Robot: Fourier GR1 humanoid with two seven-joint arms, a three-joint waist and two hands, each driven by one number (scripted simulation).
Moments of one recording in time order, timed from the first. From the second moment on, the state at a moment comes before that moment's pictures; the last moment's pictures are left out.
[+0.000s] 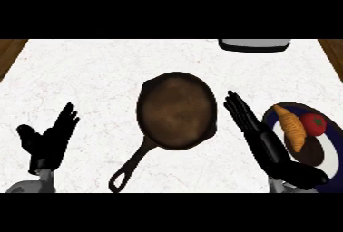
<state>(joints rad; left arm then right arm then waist) -0.04 0.31 -0.02 -1.33 0.26 0.10 0.07 -0.08 -0.25 0.33 -1.69 -0.21 0.02 -0.12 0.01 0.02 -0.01</state>
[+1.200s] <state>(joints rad) -0.13 0.46 -0.03 -1.28 0.08 0.18 0.19 -0.32 -0.83 -0.14 -1.17 -0.53 0.83 -0.37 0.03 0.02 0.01</state>
